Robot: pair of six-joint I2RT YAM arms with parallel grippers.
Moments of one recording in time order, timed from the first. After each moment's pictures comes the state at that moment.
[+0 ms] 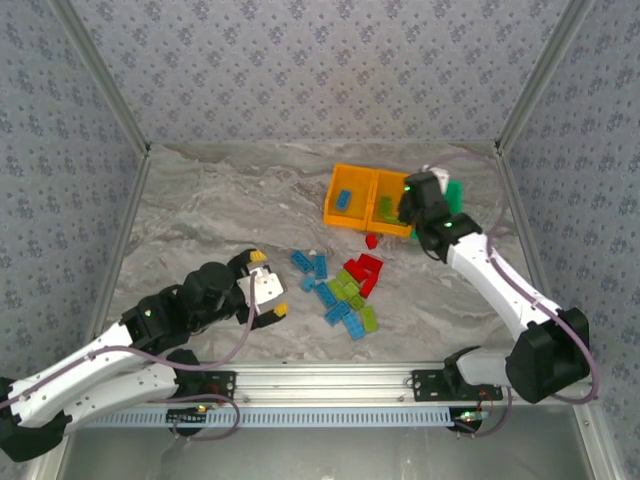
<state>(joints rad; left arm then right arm) -1.02 0.67 0.75 -0.61 -0.16 0.40 0.34 1.30 1.05 -0.46 0.39 0.49</state>
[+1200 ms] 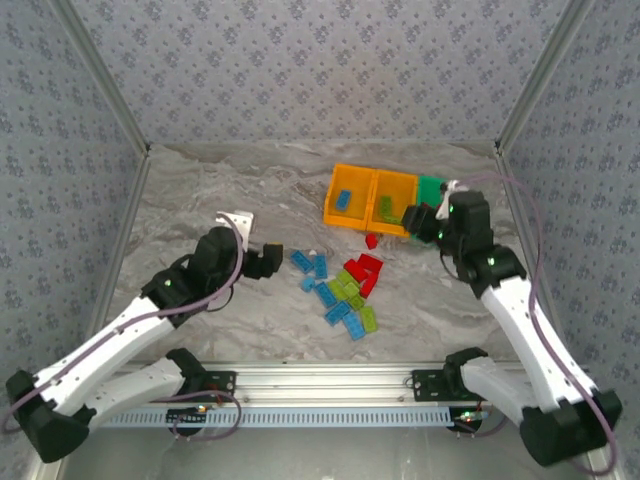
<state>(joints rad) -0.74 0.90 0.83 -0.52 -0.28 -0.43 0.35 0.91 0.92 -0.55 -0.06 0.49</state>
